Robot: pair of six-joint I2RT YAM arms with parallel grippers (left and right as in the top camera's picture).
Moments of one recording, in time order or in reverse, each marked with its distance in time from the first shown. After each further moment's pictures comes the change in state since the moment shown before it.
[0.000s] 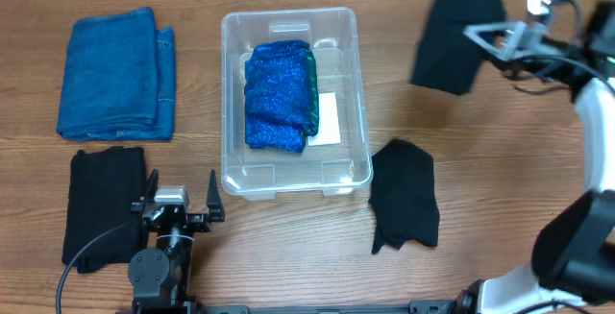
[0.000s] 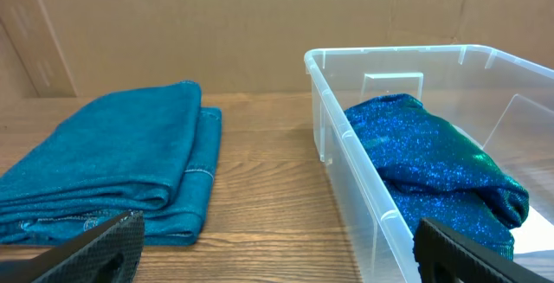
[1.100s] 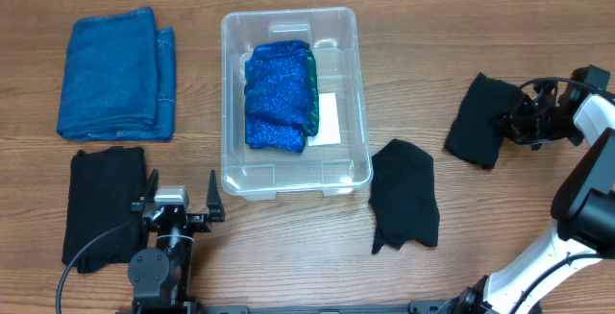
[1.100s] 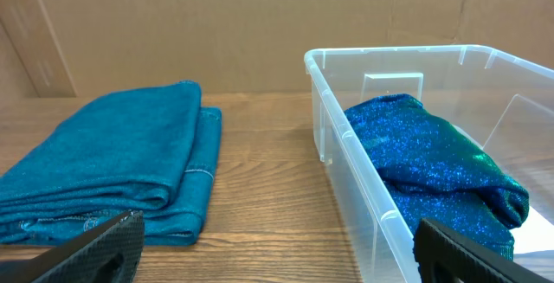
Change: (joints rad) left arm 0.000 0.000 0.000 0.000 0.000 0.000; right arm -0.211 0.321 -0.141 -0.178 0.760 -0.152
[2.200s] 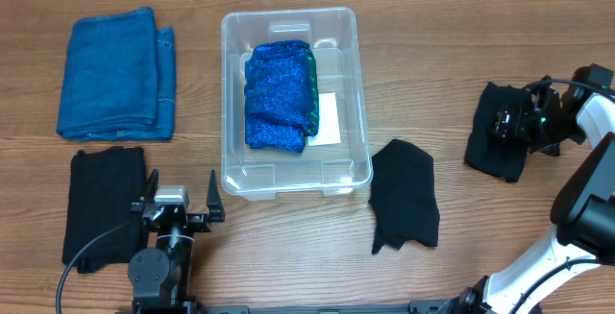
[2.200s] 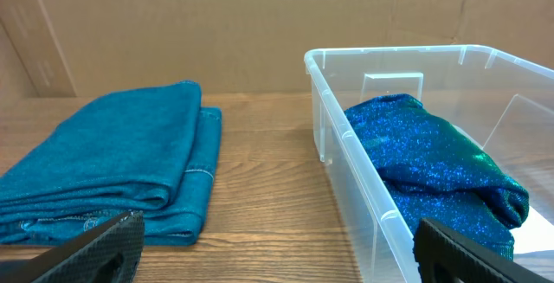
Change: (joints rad) left arm 0.000 0.000 0.000 0.000 0.000 0.000; right arm 0.003 -0.031 0.003 -0.063 0.215 -0.351
